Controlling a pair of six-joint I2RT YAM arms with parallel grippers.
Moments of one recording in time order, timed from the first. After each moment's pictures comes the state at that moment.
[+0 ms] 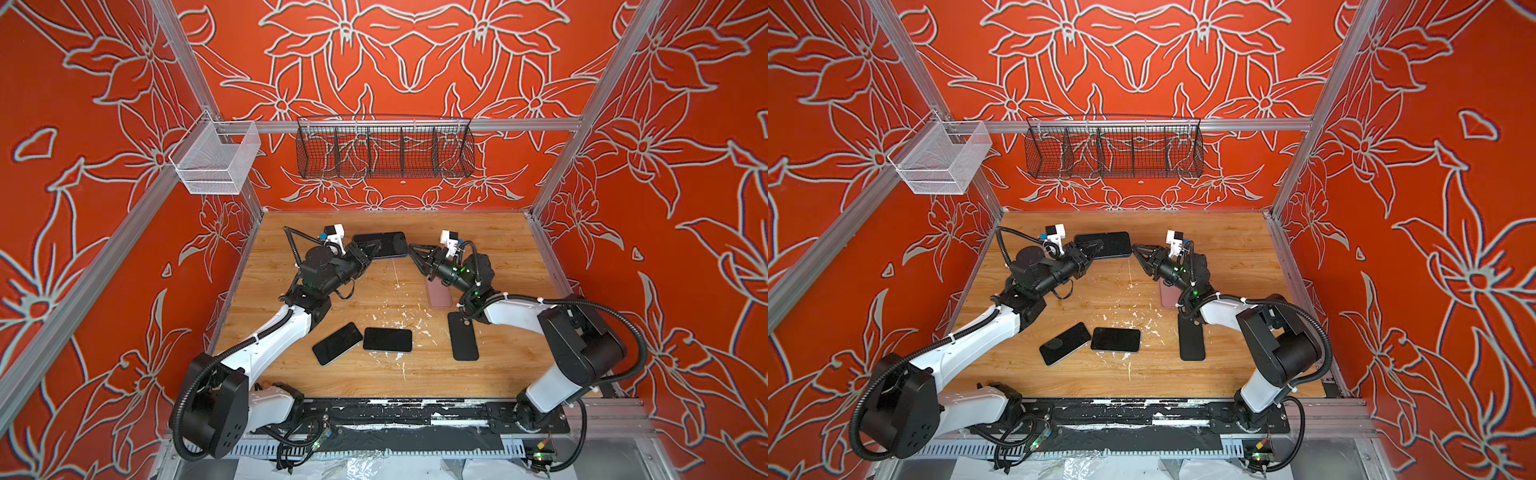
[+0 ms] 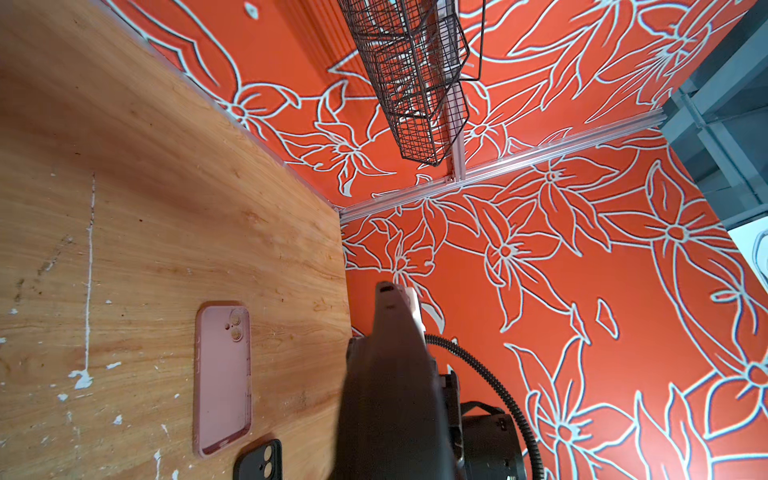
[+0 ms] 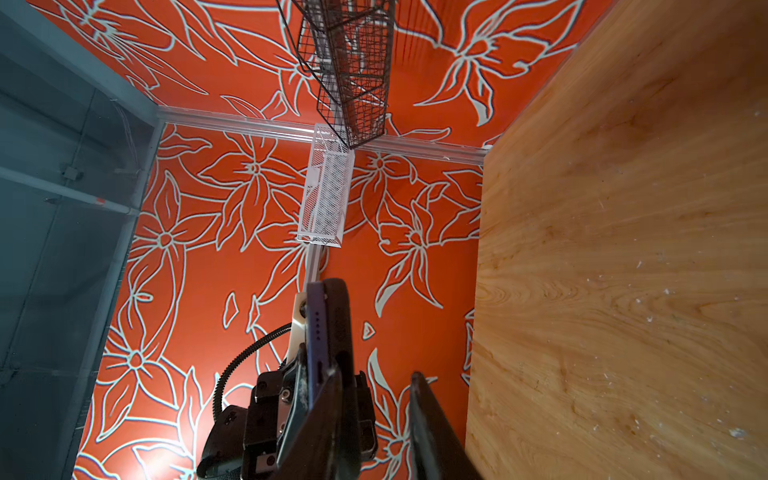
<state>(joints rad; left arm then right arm) -0.35 1.24 0.75 0.46 0.36 -1.22 0.50 1.63 0.74 1.01 -0.46 1.52</state>
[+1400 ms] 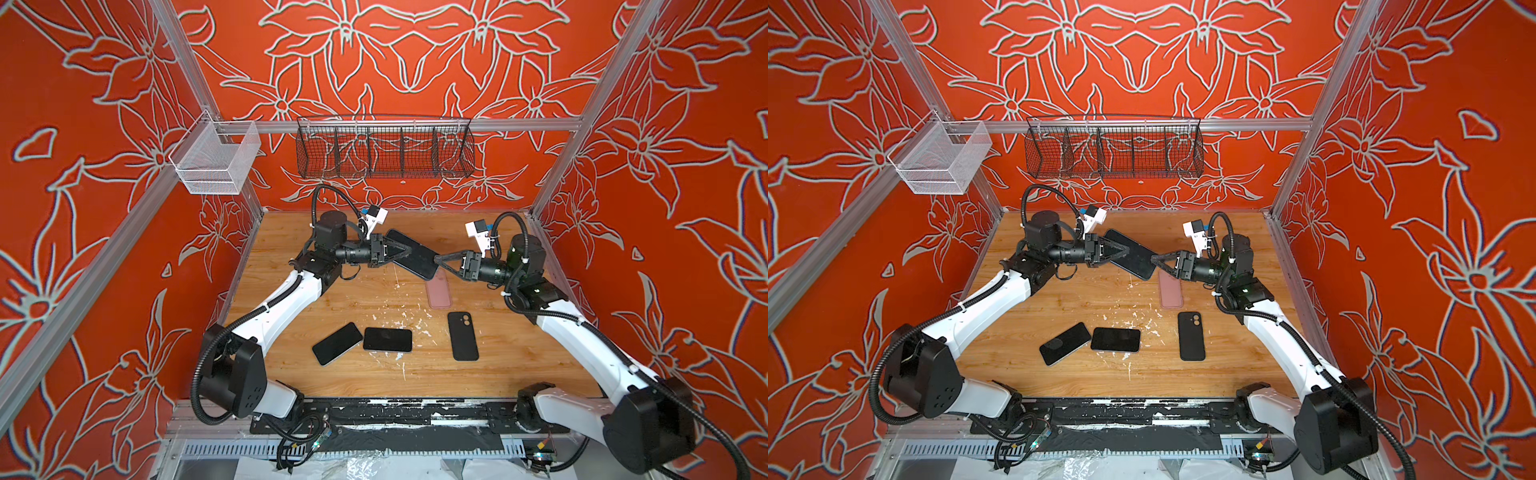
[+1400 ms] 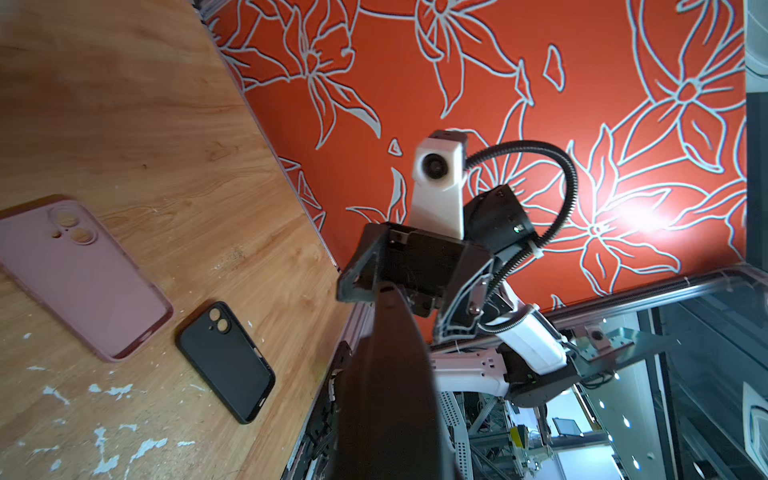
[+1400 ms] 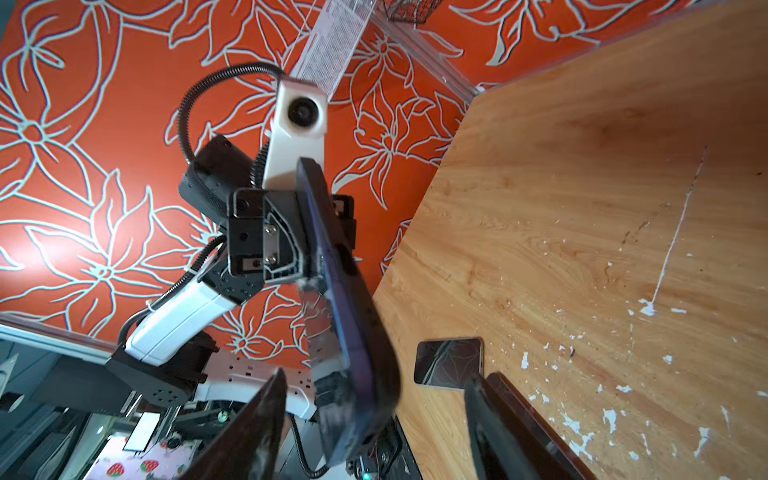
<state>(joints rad) -0.35 1.45 1.15 0.14 1.08 -0.95 0.27 1.17 0.85 0.12 -0.97 0.84</state>
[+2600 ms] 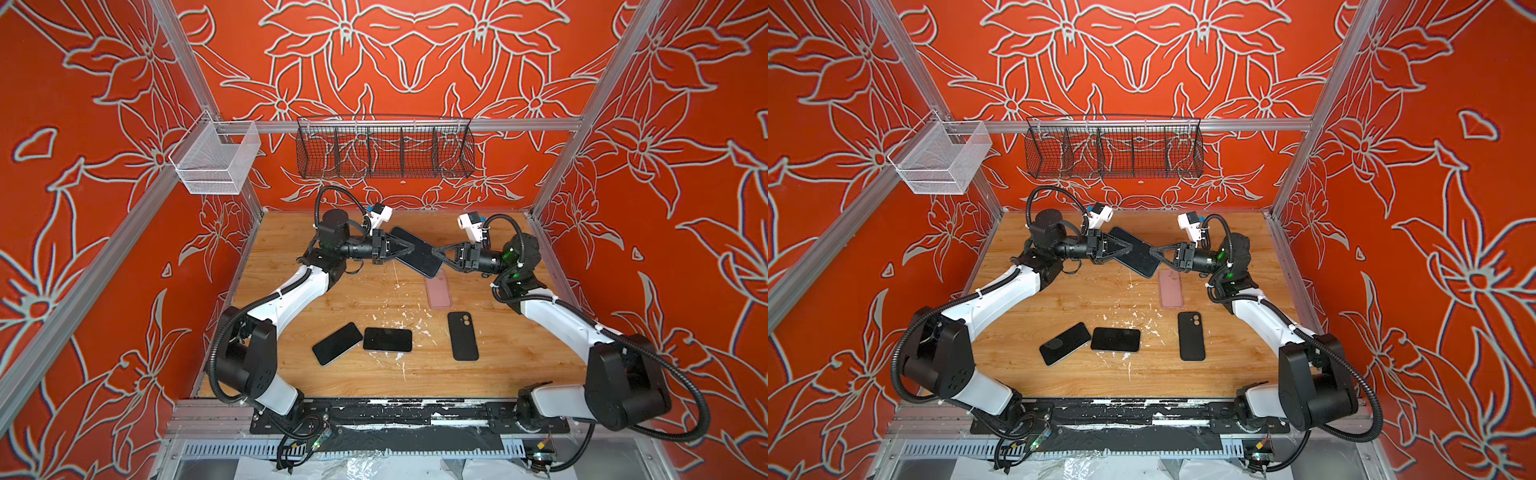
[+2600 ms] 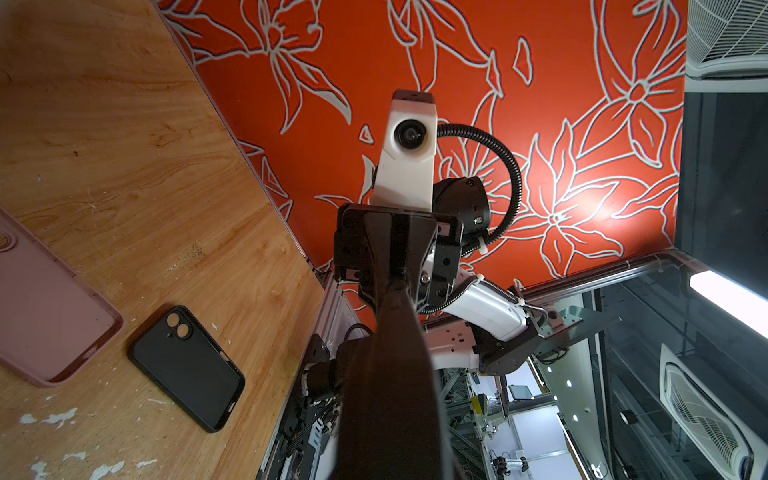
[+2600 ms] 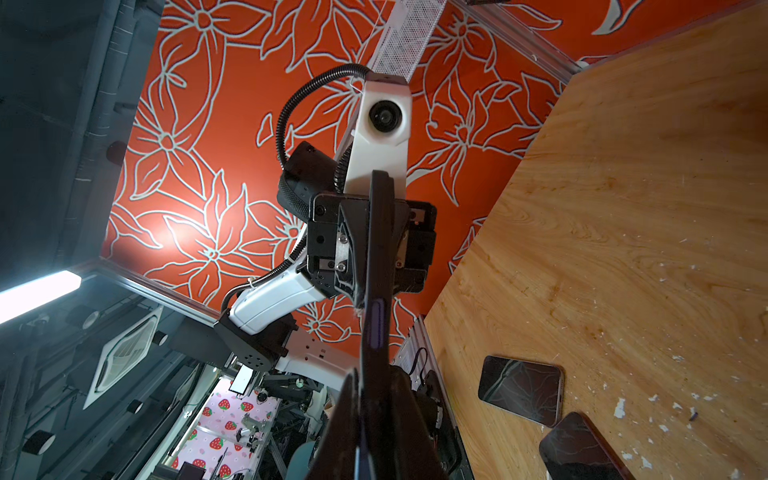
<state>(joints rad) -0.33 1.56 1.15 0.39 1.16 -1.14 0.25 1.35 0.83 0.69 -1.13 1.21</state>
